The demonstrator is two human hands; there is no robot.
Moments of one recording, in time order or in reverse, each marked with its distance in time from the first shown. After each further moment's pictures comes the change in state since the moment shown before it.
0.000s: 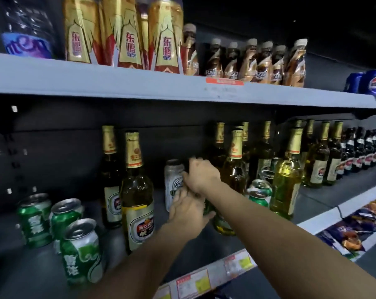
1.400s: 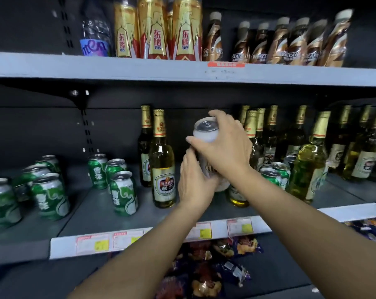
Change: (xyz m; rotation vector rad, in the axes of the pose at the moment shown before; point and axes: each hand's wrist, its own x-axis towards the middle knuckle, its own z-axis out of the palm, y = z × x) left_hand -0.067 0.061 -0.039 -0.685 0.591 -0.422; right_hand -0.100 0.010 -0.065 0.474 0.517 -0.244
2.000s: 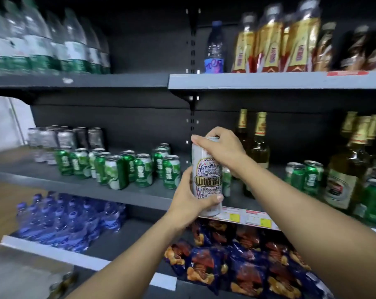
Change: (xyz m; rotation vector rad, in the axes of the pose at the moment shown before) left_hand -0.107 -0.059 -0.241 -0.255 -0.022 -0.213; right_hand -0.051 -0.203 0.059 0.550 -0.537 0.108
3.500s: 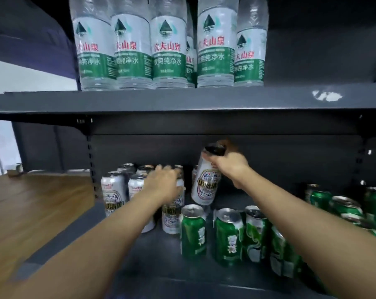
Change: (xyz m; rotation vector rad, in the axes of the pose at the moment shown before) left_hand 0.289 -0.109 -0.606 1.421 -0.073 0.115; right_hand 0.245 -0.219 0.497 0.162 0.132 0.145
